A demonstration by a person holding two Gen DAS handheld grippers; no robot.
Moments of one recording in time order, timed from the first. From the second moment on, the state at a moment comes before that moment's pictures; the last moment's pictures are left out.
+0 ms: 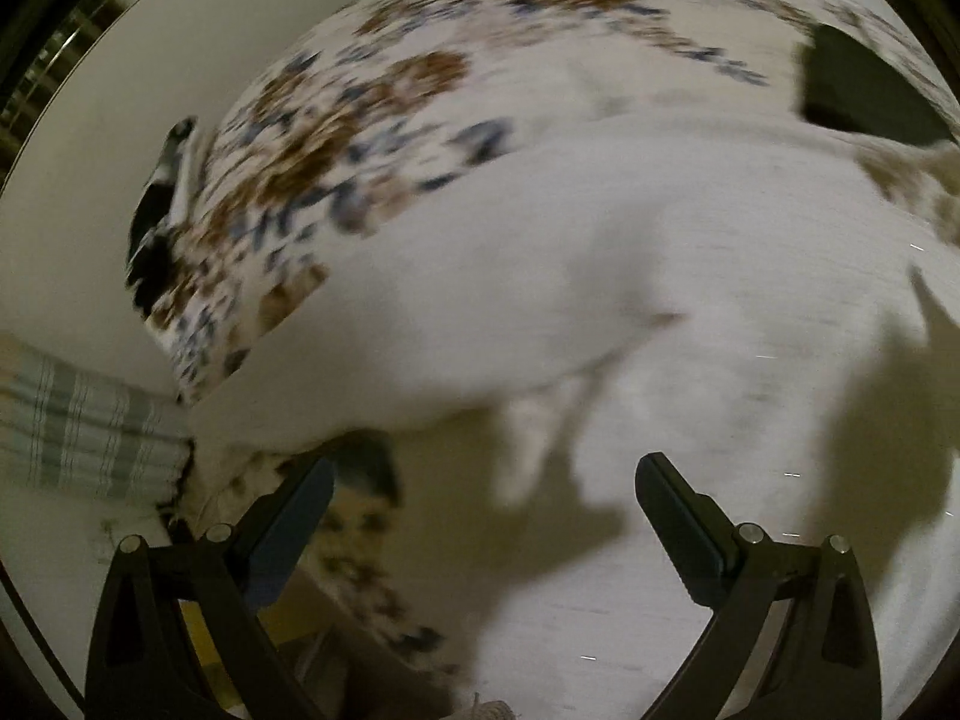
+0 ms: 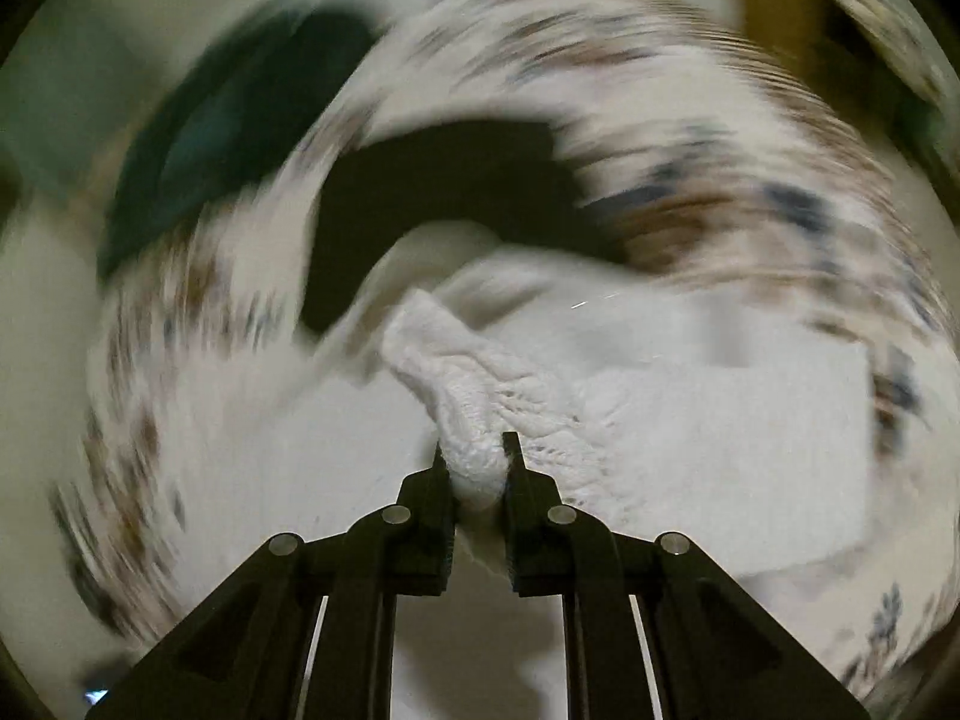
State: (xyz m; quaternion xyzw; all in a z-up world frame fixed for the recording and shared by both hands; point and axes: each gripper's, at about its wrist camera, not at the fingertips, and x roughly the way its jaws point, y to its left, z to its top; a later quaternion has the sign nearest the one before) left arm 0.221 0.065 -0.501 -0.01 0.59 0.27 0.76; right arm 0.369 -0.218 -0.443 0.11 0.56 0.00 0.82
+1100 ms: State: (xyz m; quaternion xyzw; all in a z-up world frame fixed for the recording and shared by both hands) left arm 0.089 0.310 -0.540 -0.32 0.57 0.39 0.65; right arm 0.339 -0.154 -0.502 0.12 0.68 0.02 0.72
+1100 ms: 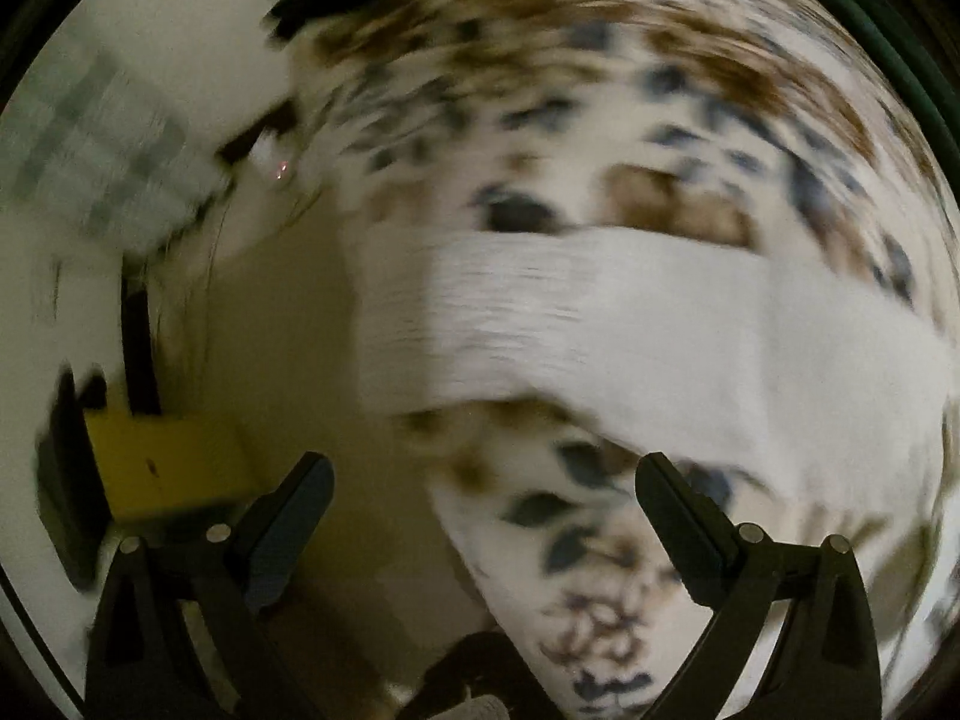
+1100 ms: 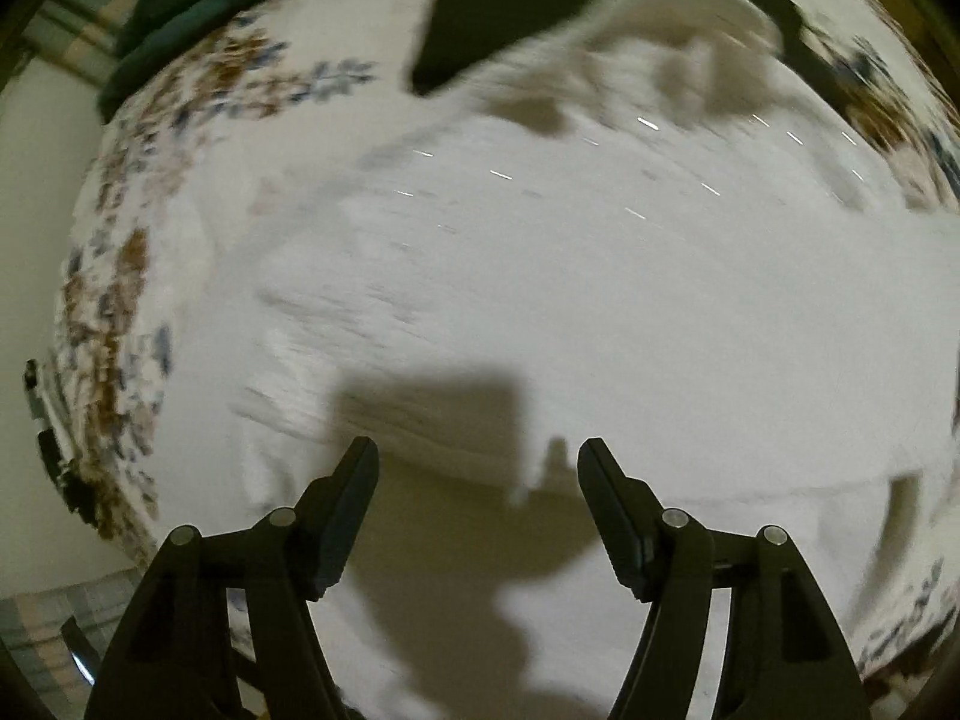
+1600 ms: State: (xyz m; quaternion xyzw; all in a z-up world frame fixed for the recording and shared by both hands) left arm 0.092 0.362 -0.585 -0.39 0.52 0.40 0.65; right arm 0.332 -0.145 -0.521 0.09 0.69 0.00 0.72
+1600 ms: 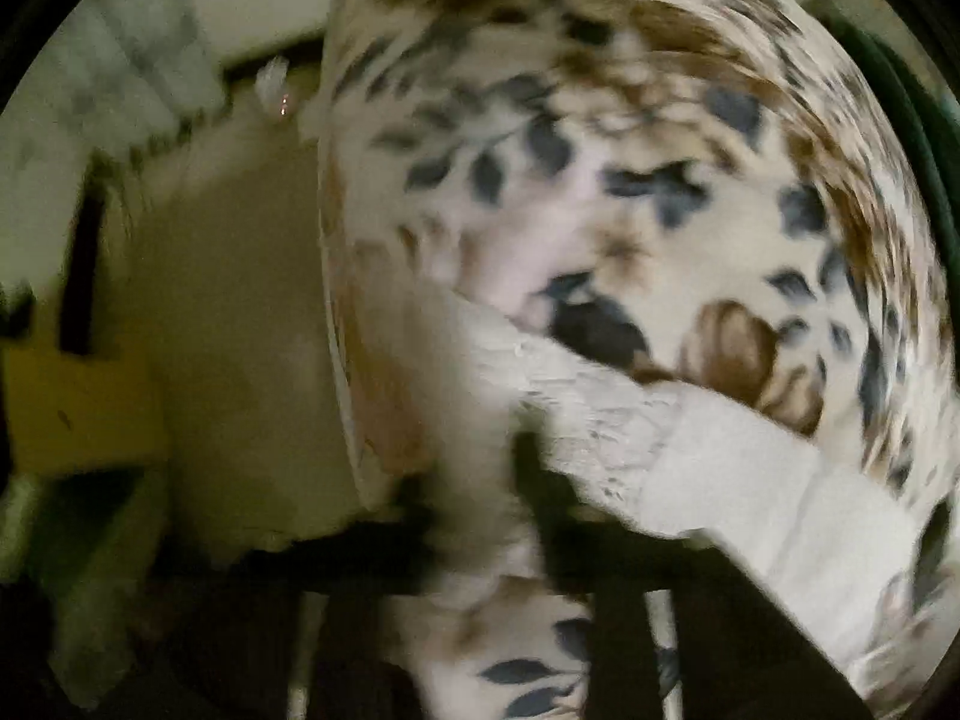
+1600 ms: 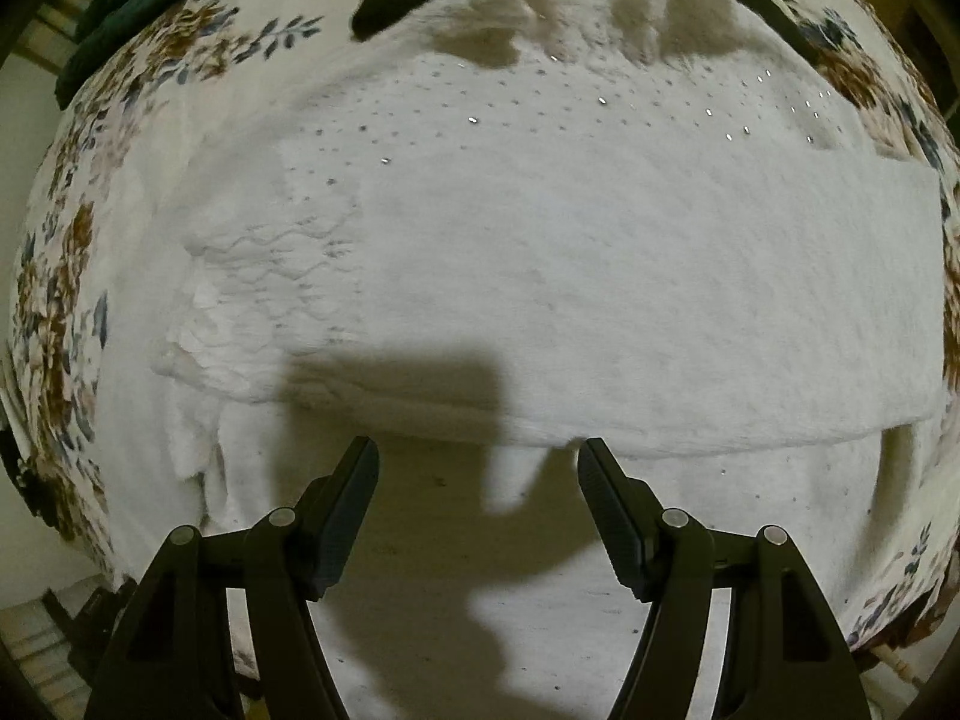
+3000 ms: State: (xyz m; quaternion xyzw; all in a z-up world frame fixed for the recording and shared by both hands) left arm 0.050 0.320 -0.602 -0.61 0.42 0.33 0.59; right arm 0.349 -0.191 -0.513 0.08 0.69 0.01 0.72
